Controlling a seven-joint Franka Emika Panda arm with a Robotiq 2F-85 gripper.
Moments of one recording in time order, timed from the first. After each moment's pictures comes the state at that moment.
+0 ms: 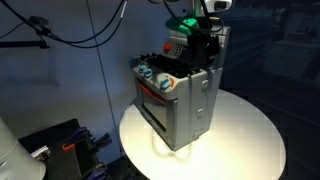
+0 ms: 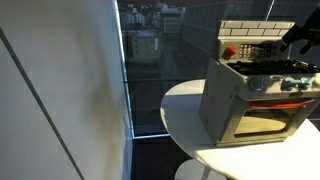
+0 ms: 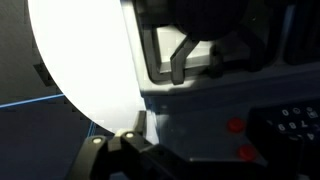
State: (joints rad) arm -0.13 0.17 -0.10 -1.93 0.14 2.38 -0.01
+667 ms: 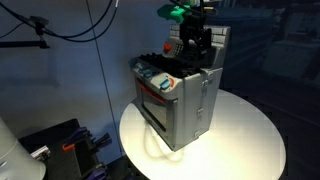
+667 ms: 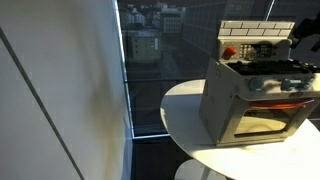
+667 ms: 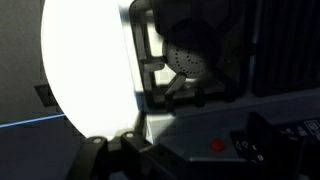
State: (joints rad) arm -0.13 0.08 -0.10 -1.94 0.13 2.19 -0.01
